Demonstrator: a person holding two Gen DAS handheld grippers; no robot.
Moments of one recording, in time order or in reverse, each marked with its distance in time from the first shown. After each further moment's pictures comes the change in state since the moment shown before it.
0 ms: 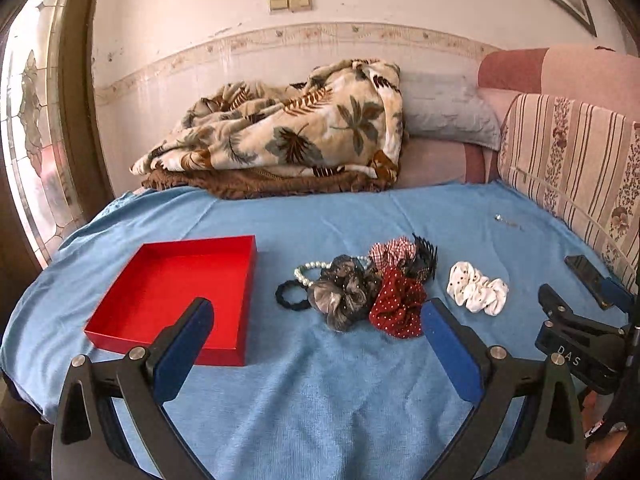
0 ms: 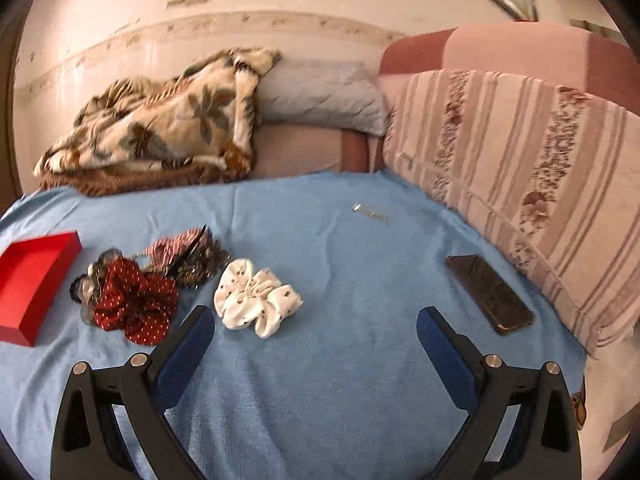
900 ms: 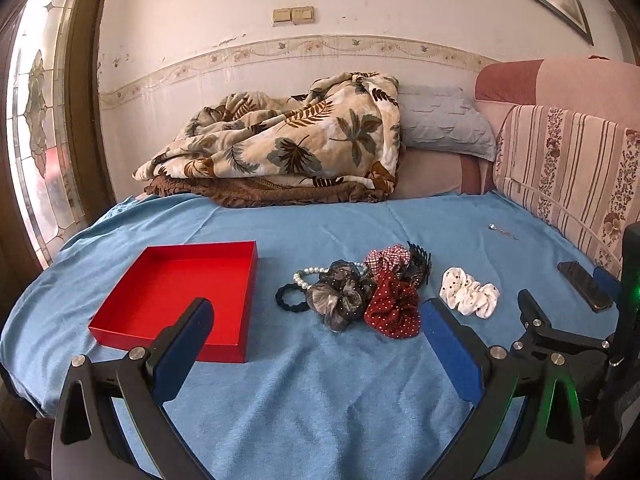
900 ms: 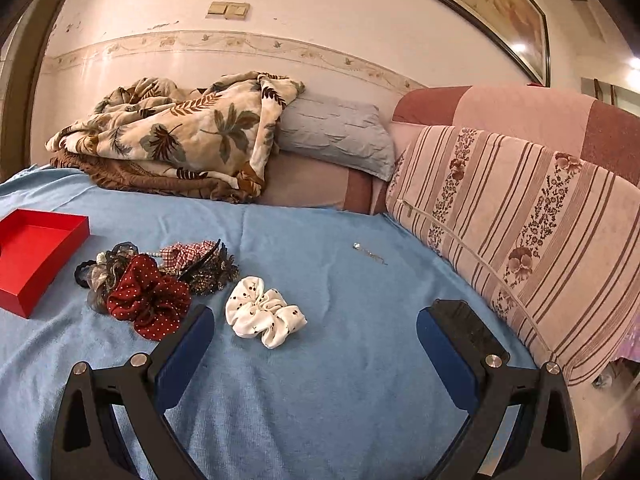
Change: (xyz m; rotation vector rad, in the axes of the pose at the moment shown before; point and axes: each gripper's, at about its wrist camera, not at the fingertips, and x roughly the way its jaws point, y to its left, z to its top) left arm -0.017 0.006 -0.005 -0.028 -0.034 -0.026; right arm -0.025 0.027 -0.005 -0.153 -0.119 -0.011
